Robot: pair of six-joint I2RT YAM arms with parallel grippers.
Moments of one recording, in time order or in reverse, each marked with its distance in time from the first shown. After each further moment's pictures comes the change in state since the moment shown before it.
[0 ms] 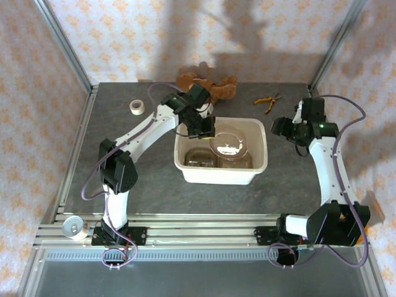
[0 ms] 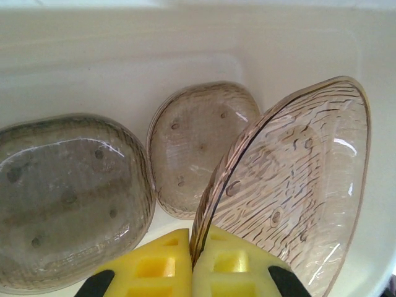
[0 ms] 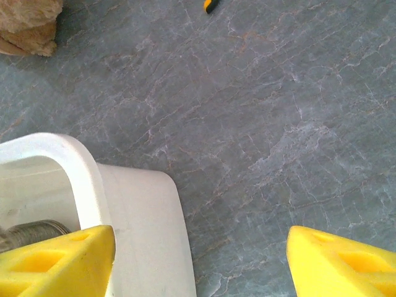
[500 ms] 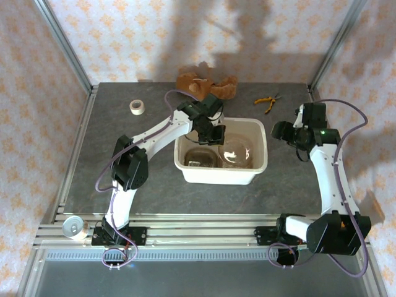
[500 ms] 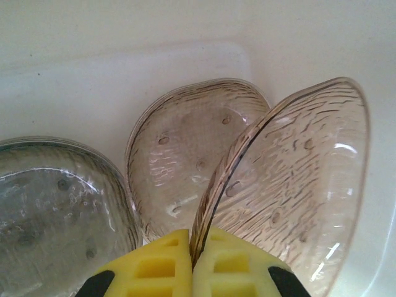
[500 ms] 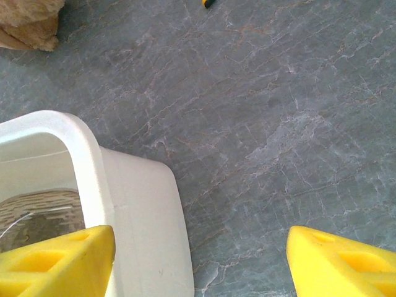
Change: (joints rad) left arm -0.064 0.106 0.000 0.094 -0.024 0.004; right arm 0.000 -0.072 -0.044 -0.011 0.004 0.000
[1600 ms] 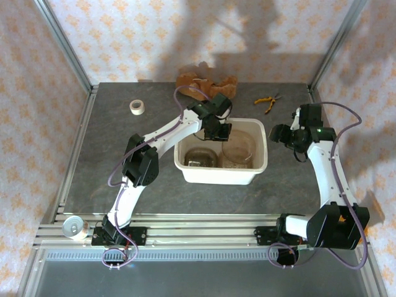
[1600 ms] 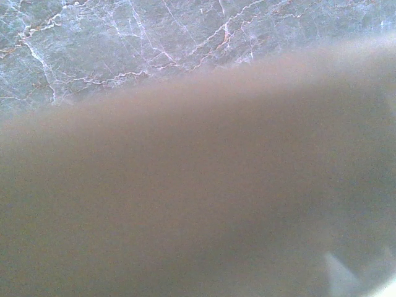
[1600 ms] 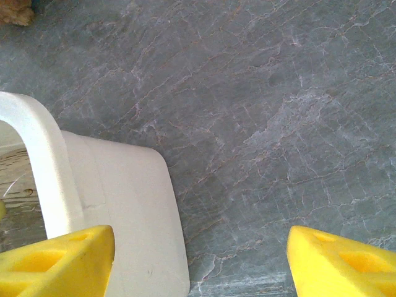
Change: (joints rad) left arm -0.026 0.143 0.176 -0.026 -0.136 0.056; right arm 0.000 0.061 -0.028 0.006 -0.013 -0.001
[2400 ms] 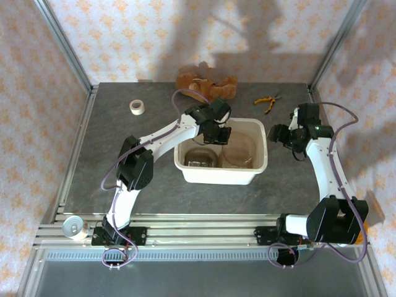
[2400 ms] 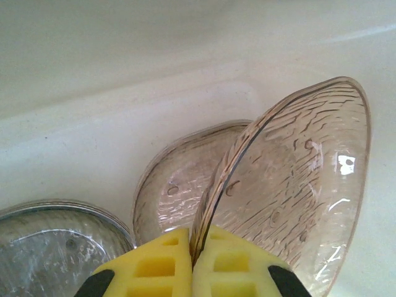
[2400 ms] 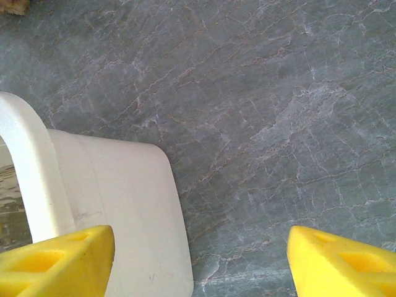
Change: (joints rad) left arm -0.022 -0.108 -0.172 0.119 -0.009 0.006; right arm 0.000 0.039 0.000 0.010 -0.026 0.000
